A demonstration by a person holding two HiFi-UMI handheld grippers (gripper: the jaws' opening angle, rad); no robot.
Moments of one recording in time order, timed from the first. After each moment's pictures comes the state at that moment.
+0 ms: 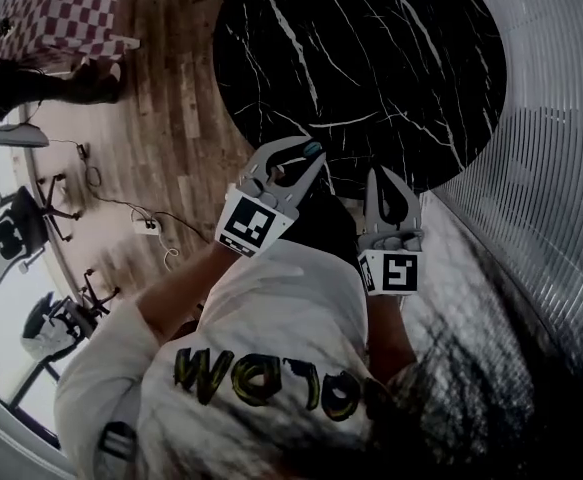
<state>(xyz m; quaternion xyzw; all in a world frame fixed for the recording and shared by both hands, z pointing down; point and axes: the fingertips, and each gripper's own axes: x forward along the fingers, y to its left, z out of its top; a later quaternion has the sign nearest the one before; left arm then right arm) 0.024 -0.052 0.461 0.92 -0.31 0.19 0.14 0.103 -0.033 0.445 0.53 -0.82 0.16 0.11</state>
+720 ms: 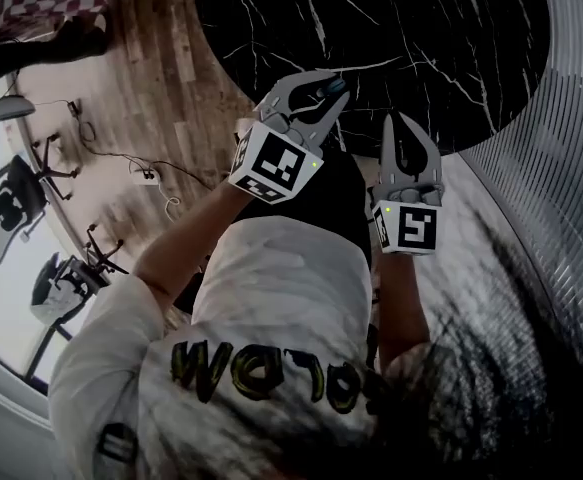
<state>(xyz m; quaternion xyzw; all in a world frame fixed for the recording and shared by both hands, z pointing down) 0.044 -0.061 0.561 0.91 -0.27 0.28 0.13 0.105 -0.038 0.533 0.52 -0.82 0.19 0.15</state>
